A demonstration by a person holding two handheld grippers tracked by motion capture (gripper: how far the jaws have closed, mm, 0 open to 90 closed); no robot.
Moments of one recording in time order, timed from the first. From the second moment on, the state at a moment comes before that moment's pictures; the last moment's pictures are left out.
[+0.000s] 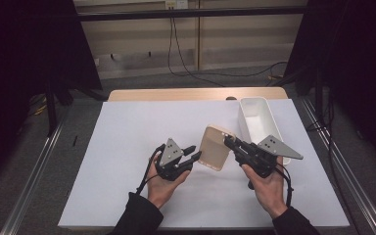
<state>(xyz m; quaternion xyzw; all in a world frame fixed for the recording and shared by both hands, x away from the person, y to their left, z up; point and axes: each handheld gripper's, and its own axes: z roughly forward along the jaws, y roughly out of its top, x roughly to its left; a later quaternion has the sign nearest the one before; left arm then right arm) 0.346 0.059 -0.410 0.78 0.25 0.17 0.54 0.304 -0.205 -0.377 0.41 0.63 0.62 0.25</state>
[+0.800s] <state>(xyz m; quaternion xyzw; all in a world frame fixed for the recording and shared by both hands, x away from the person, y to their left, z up) 0.358 0.076 -0.406 0.76 0.29 0.13 0.57 0.306 -0.212 -0.375 0.39 0.63 0.62 0.26</state>
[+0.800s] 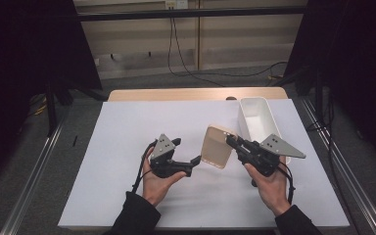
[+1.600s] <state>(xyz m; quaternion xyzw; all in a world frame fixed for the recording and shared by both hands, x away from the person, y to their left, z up) 0.351 0.104 -0.407 0.74 0.33 0.22 0.55 0.310 -0.231 -0.364 0.37 0.63 0.63 0.27</state>
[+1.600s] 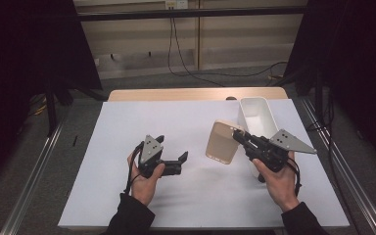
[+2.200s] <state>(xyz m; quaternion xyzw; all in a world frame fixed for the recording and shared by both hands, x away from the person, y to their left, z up) 0.340 0.136 -0.413 0.73 0.35 0.24 0.54 0.308 -0.242 -0.352 0.36 0.63 0.63 0.27</state>
